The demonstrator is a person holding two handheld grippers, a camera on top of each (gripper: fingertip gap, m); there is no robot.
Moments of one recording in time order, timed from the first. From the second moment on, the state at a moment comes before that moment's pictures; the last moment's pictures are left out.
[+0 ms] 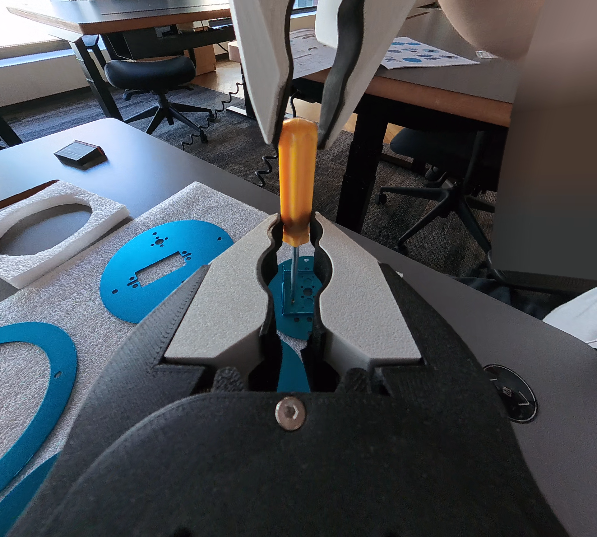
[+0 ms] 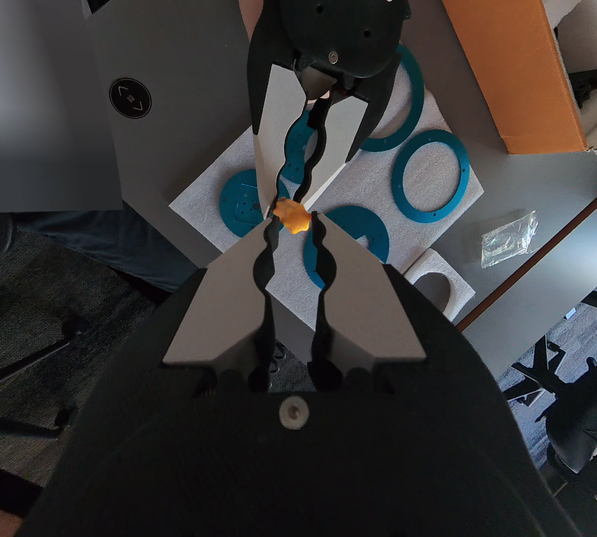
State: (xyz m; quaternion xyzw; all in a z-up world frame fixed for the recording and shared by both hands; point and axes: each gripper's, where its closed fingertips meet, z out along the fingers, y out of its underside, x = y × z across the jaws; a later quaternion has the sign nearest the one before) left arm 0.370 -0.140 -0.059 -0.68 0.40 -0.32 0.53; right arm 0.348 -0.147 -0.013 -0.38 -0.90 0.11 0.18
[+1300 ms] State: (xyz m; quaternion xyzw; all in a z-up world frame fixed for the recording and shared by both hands) left arm 0.370 -0.136 -0.060 -0.67 0.40 -0.32 0.53; right arm 0.347 -0.140 -0.021 -0.44 -0.89 0.04 0.14
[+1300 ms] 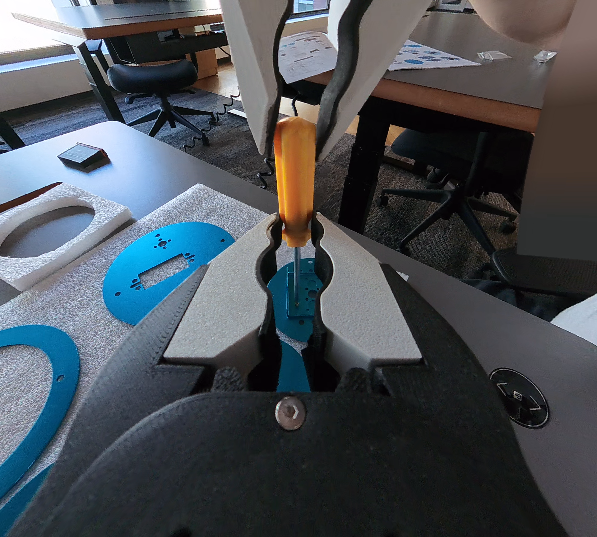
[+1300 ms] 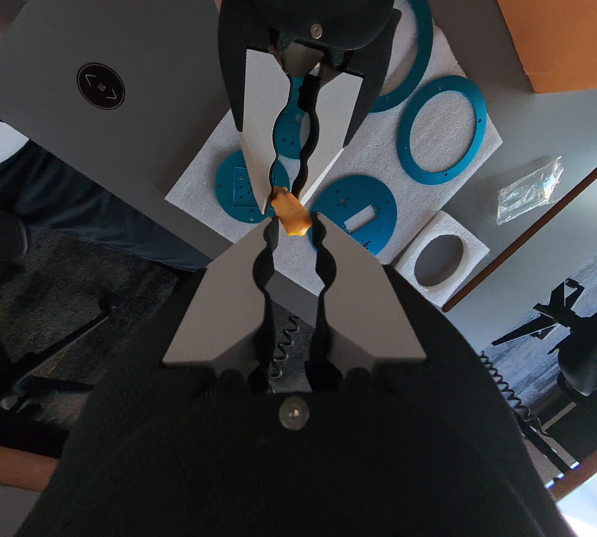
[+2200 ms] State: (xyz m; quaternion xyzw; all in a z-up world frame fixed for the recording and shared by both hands) left arm 0.368 -0.134 -0.061 -0.67 0.39 -0.32 0.54; right arm 0.346 -0.135 -0.021 -0.53 -0.84 0.01 0.13
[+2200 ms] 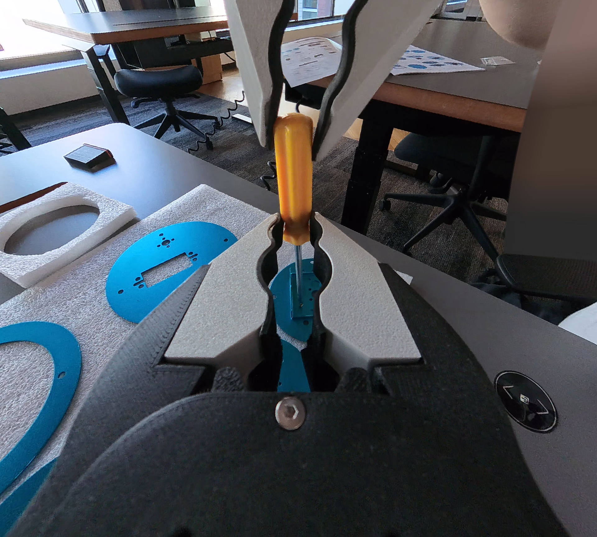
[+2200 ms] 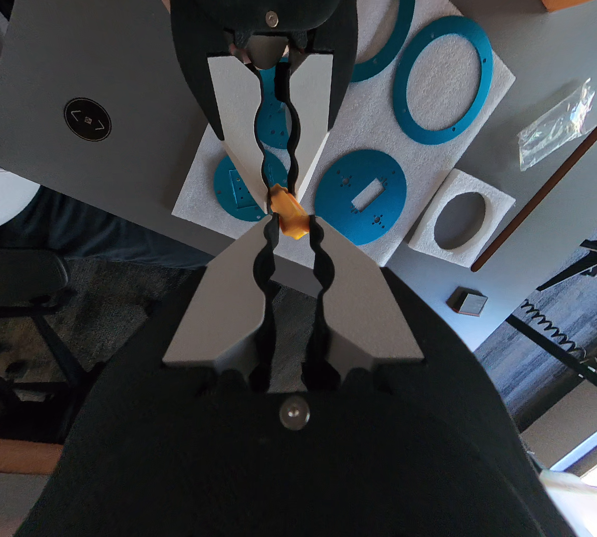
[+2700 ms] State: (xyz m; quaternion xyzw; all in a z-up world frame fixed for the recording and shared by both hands) left arm 0.366 -0.137 -0.062 -0.66 0.39 -0.33 0.54; right arm 0.344 -0.138 -0.021 -0.66 -0.74 -0.05 0.12
